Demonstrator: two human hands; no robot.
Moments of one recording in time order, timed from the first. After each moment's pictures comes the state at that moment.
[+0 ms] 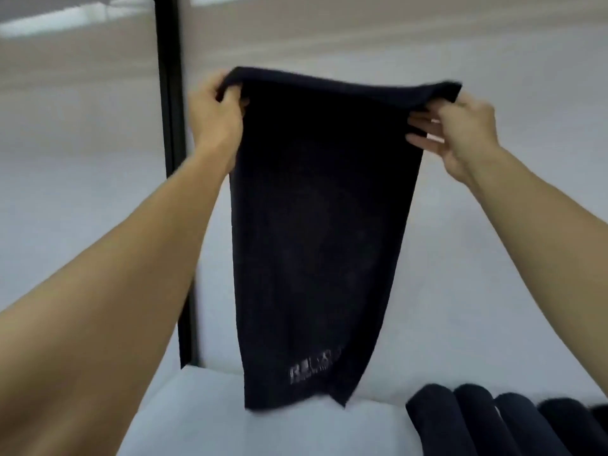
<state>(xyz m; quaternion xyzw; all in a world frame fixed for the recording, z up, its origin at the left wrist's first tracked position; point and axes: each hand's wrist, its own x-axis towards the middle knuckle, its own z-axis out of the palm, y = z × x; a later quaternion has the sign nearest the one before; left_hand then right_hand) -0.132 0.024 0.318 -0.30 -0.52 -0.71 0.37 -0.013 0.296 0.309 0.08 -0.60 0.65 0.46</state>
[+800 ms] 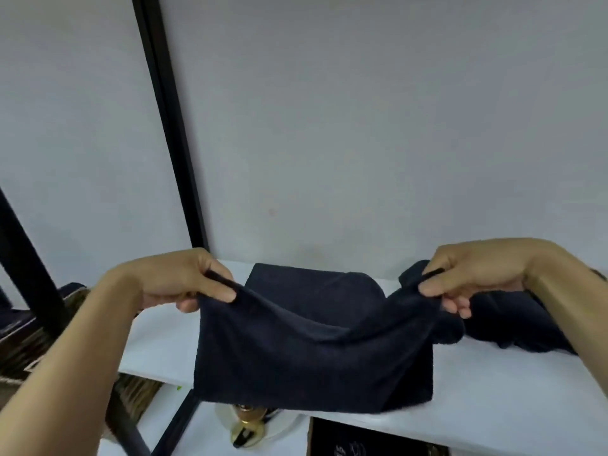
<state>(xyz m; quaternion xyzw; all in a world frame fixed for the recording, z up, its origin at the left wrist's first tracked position) -0.059 -0.100 0.040 -0.29 -0.83 -0.35 -0.32 0.092 0.284 0.061 0.03 -0.87 0.41 -0.28</state>
